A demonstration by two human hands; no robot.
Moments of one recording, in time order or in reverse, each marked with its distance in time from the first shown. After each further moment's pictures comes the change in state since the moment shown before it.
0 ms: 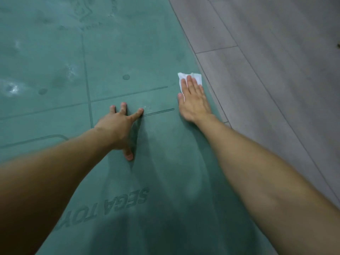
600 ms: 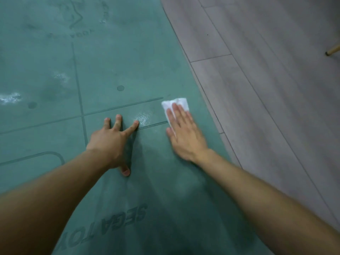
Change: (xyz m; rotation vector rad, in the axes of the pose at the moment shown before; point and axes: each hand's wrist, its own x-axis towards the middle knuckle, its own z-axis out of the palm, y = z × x) left_hand -0.006 -0.004 0.000 0.104 0.085 0.039; right_hand -0.069 -0.016 0.005 -0.084 -0.070 -0.176
